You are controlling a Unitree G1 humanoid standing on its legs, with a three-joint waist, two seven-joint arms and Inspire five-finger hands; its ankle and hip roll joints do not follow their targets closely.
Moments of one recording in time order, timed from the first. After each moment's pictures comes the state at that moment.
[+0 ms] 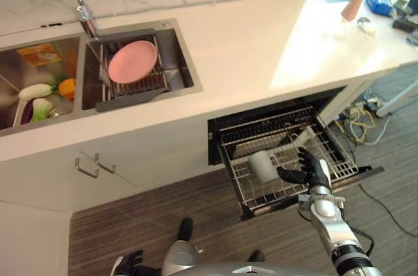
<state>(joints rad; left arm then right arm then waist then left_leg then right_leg) 0.16 0.25 -0.02 1.07 -0.06 -0.01 0.12 0.01 -0.33 0.03 0.42 0.15 -0.01 -0.29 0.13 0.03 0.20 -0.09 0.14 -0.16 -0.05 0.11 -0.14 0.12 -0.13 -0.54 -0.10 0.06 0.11</state>
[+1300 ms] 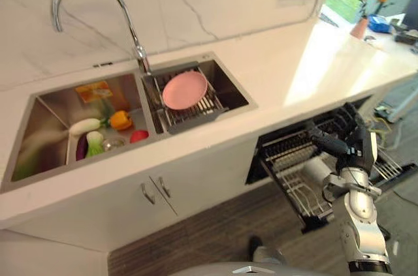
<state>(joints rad) 0.20 0.18 -0.07 1.21 0.06 0.07 0.11 0.13 -0.29 -0.14 -0.12 0.36 -0.13 -0.24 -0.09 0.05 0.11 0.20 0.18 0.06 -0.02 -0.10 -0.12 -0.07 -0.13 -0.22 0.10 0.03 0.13</state>
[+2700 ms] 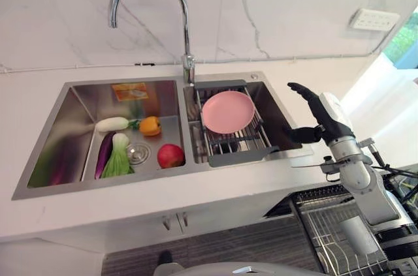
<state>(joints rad) 0.18 0.23 -0.03 1.23 0.09 0.04 0.08 -0.09 -0.72 0.13 0.00 -0.24 -0.10 -0.11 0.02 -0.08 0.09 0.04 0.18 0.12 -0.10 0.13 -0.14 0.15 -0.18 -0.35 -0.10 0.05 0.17</state>
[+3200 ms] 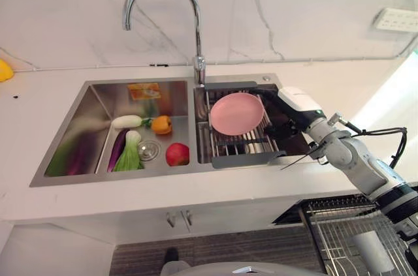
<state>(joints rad) 0.23 0.21 -0.03 1.24 0.09 0.04 0.08 -0.42 -0.87 0.49 0.13 -0.31 -0.15 -0.05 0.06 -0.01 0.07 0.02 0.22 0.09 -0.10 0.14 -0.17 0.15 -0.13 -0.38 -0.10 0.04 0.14</state>
